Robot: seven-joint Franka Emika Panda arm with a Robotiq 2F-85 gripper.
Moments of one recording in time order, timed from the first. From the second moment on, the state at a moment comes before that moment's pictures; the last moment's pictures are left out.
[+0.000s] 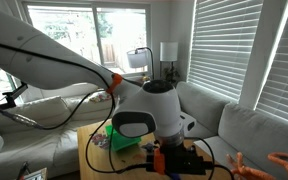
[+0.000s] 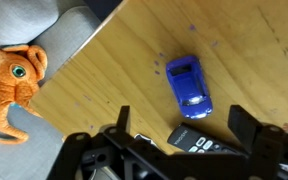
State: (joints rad) arm -0.25 0.16 -0.17 -2.08 0.22 2.50 -1.40
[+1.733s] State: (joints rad) arm -0.24 0.11 -0.16 -2.09 0.14 2.40 -1.33
